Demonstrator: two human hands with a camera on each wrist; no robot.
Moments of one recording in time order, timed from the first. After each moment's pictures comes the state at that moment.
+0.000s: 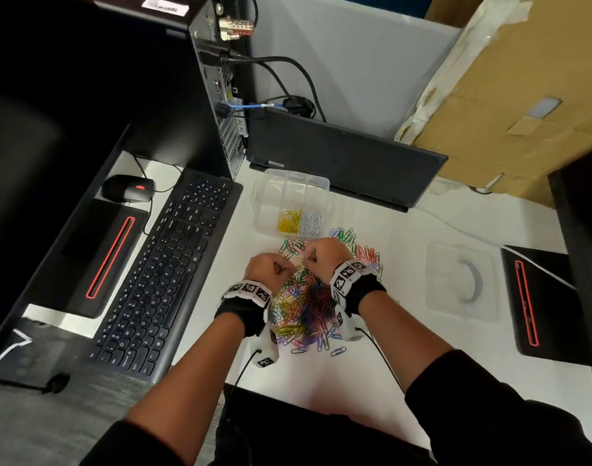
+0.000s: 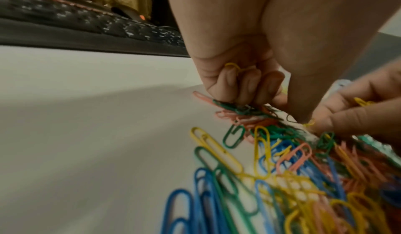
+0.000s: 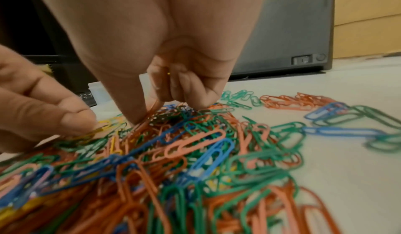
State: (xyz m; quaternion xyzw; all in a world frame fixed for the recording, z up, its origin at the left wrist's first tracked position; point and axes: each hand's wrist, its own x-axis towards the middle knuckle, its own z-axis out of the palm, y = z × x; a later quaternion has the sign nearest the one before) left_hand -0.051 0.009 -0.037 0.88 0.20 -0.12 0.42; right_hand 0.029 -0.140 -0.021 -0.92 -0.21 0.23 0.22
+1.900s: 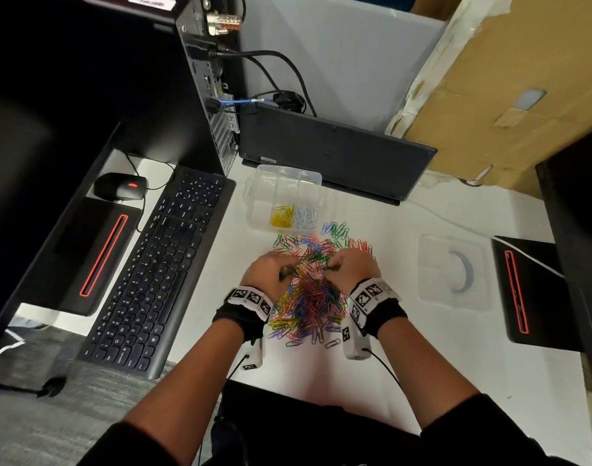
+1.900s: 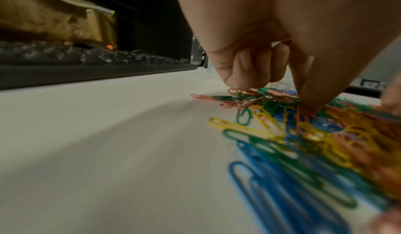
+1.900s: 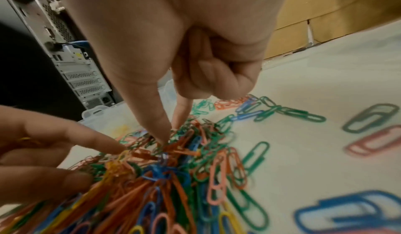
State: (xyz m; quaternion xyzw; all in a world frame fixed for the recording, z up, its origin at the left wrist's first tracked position) left_hand -0.064 -0.003 -0.035 0.93 0.04 -0.12 0.33; right_hand 0.000 -0.193 -0.008 -0.95 -0.04 0.23 0.22
